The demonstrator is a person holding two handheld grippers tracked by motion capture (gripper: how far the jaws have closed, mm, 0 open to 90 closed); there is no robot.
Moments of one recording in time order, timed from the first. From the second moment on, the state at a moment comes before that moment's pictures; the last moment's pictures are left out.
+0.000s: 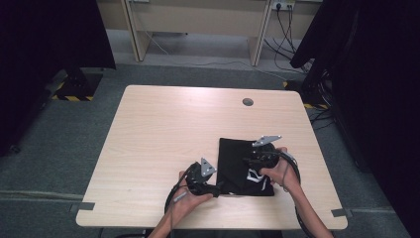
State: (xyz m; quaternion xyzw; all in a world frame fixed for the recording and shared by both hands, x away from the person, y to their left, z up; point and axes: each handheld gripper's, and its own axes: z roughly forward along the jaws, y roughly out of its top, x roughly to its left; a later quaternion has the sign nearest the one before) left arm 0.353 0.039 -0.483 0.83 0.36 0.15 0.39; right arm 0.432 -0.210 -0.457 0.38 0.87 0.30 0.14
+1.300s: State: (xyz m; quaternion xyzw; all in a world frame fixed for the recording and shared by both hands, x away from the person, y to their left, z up) left arm 0.338 0.104 -0.485 0.82 0.40 0.17 0.37; right arm 0.383 -0.174 -0.416 0.25 0.89 0.34 0.13
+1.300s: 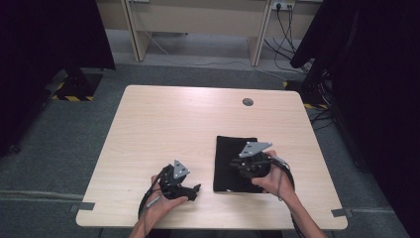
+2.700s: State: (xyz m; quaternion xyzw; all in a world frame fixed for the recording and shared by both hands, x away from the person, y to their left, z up) left arm 0.338 0.104 -0.485 0.82 0.40 0.17 0.37; right arm 0.417 -0.260 -0.439 0.39 0.84 0.34 0.16
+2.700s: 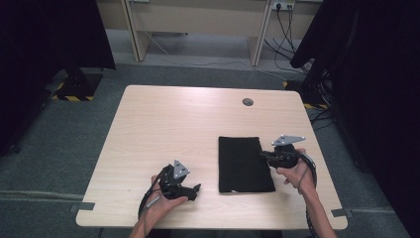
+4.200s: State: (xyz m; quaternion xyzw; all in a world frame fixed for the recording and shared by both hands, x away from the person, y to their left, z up) left arm 0.332 0.151 -0.487 0.81 0.44 0.18 0.35; right arm 0.392 -0.238 -0.471 0.37 0.85 0.35 0.16
